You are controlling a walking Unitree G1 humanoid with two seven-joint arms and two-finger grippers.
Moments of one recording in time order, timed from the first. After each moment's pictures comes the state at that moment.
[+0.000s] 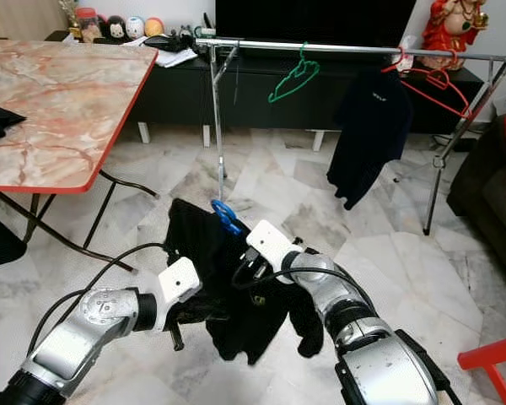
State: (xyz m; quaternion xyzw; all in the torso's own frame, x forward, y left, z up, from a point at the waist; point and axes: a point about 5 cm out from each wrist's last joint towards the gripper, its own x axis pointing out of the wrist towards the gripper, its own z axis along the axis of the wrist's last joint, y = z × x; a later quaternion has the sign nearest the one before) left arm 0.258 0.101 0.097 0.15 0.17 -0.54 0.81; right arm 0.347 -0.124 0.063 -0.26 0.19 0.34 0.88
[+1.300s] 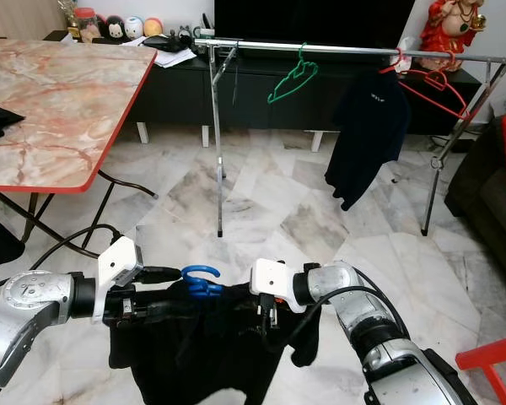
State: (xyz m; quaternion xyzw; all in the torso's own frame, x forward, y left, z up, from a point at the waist) left arm 0.254 0.167 0.133 0.12 0.16 -0.56 0.80; right arm 0.305 -0.128 0.071 -0.26 0.13 0.64 0.71
